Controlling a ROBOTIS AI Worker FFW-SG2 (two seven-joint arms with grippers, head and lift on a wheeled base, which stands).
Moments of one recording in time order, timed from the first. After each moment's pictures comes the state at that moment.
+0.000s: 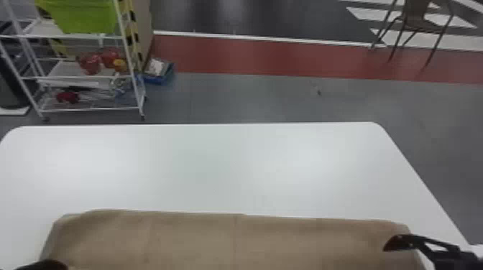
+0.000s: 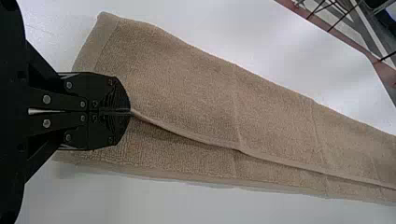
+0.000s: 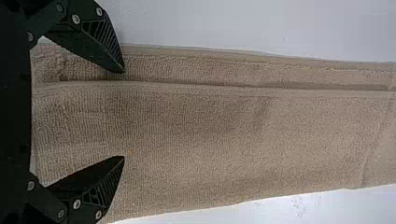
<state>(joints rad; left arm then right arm) 0.35 0.02 0.67 -1.86 -0.61 -0.56 -1.50 0.52 -0.37 -0.53 -1.90 0.65 -0.36 1.36</state>
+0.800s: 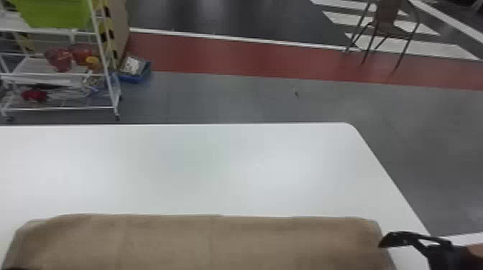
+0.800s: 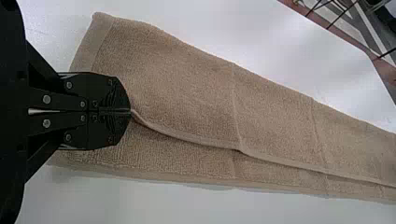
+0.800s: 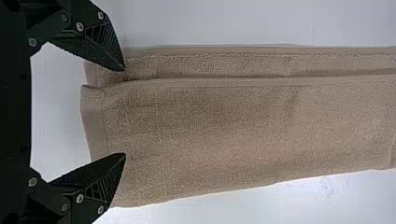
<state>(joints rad) 0.34 0.02 0.65 -1.85 -0.62 -0.56 -1.50 0.56 -0.39 -0.63 -1.91 0.63 -0.35 1.36</state>
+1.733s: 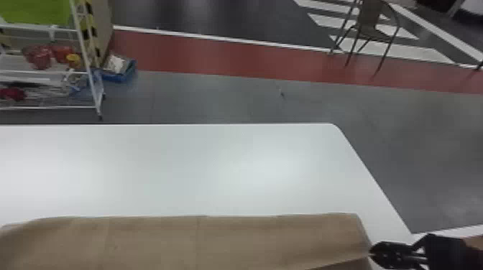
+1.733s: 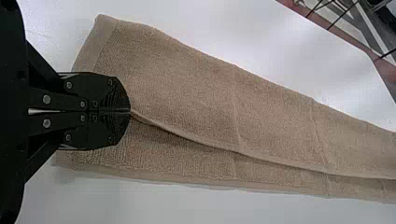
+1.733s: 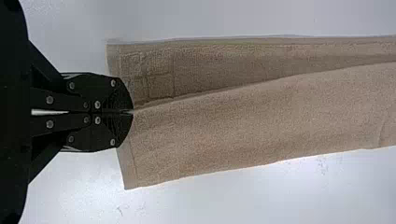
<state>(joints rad) 0.34 0.02 0.66 -1.86 -0.62 -0.56 -1.51 0.56 -0.40 -0.71 -1.90 0.55 -0.42 1.36</state>
